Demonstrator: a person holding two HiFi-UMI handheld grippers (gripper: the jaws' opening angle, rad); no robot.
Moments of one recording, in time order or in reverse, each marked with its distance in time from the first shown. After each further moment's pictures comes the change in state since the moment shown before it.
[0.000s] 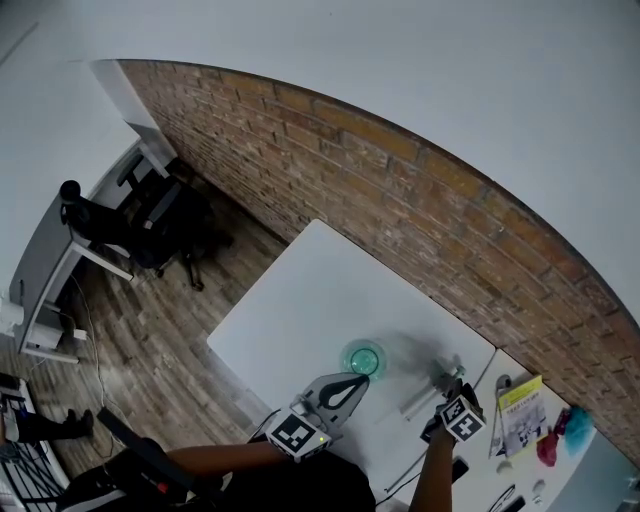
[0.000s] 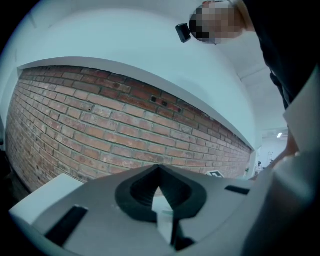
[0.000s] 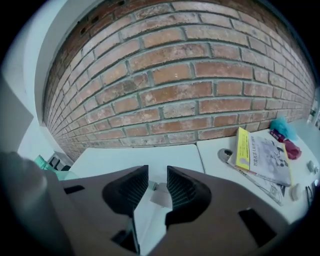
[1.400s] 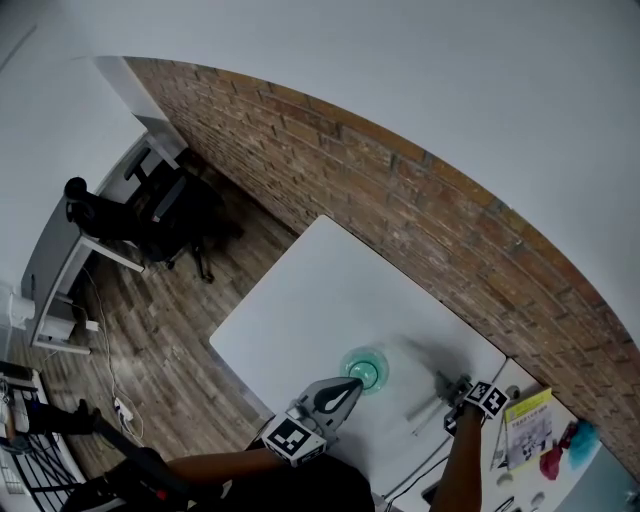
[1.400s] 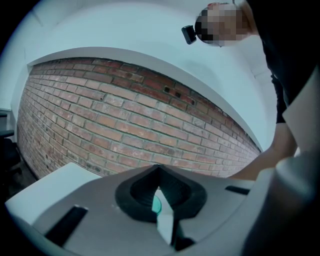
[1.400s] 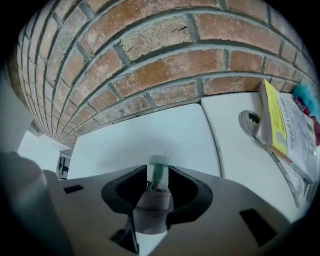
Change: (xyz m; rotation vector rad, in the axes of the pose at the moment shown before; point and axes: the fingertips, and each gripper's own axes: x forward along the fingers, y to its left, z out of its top) left arm 0.014 0.032 -0.028 -0.049 0.039 0.092; right arm 0.101 -0.039 -0.041 0.137 0.432 0.057
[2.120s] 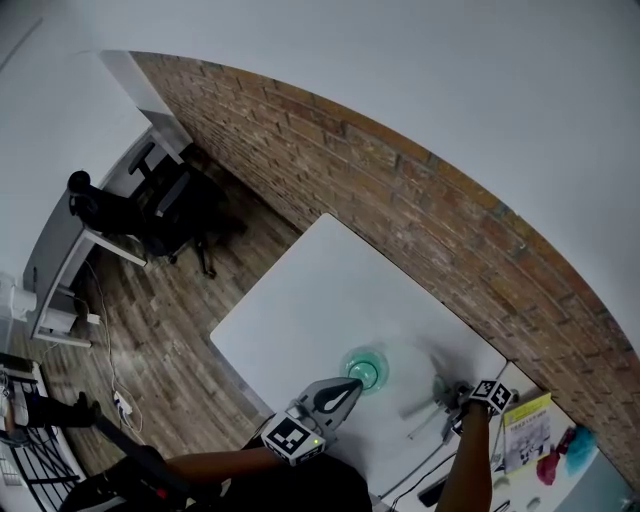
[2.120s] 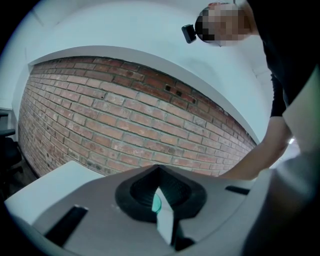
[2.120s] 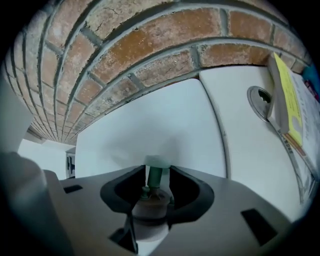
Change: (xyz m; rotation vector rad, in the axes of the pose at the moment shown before) left arm 0.002 -0.002 -0.003 -0.027 0.046 0.015; right arm 0.018 -0.010 -0.018 0.086 0.205 0.056
